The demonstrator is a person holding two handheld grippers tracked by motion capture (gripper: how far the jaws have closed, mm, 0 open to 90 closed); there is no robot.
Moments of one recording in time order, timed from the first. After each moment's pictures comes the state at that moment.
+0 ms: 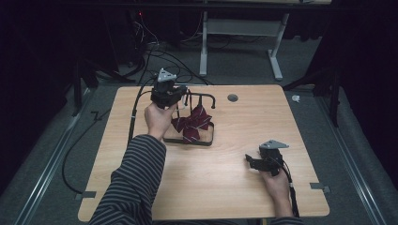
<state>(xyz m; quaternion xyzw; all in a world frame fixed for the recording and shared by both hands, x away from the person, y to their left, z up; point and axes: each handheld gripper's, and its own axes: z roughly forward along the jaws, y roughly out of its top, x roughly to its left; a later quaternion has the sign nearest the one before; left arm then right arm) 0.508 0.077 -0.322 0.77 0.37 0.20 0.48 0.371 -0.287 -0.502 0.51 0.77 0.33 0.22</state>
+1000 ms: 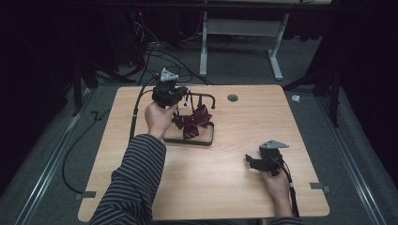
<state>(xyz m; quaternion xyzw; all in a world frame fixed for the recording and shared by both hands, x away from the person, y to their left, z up) 0.511 0.074 -0.325 0.78 0.37 0.20 0.46 0.371 -0.287 -0.502 0.51 0.77 0.32 0.22</state>
